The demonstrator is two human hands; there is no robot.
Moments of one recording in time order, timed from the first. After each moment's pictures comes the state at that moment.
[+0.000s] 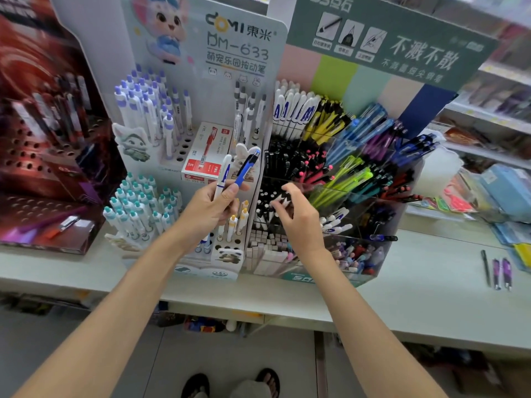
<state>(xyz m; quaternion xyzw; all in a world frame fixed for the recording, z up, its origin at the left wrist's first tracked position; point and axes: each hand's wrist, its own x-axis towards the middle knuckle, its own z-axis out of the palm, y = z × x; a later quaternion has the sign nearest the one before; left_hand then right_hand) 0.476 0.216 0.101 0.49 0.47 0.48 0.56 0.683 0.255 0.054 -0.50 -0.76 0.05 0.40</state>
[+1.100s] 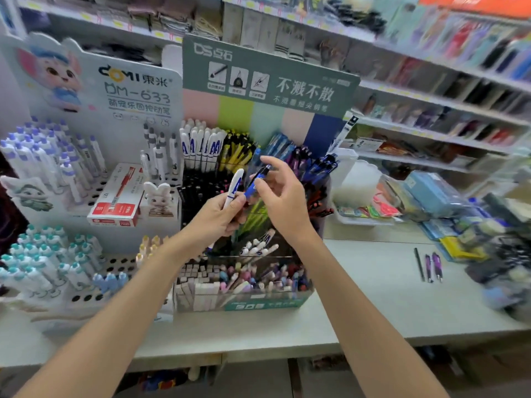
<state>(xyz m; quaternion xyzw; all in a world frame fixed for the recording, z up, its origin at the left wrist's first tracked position) 0.614 0.266 0.141 0.56 0.39 0.43 0.59 0.764 0.262 0.182 -0.47 -0.66 0.23 0.53</state>
